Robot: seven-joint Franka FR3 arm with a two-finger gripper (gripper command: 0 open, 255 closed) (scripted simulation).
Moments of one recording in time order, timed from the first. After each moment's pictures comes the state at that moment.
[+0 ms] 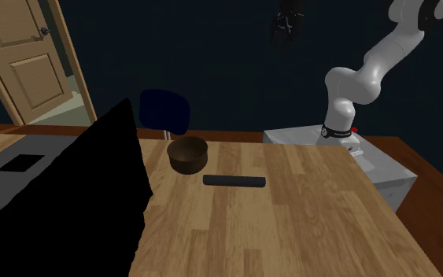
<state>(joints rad) -0.02 -0.80 0.00 -2.27 0.05 1.68 -0.11</state>
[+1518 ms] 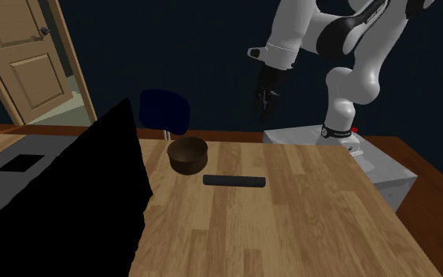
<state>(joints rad) -0.07 -0.34 0.45 -2.35 0.04 2.23 0.47</state>
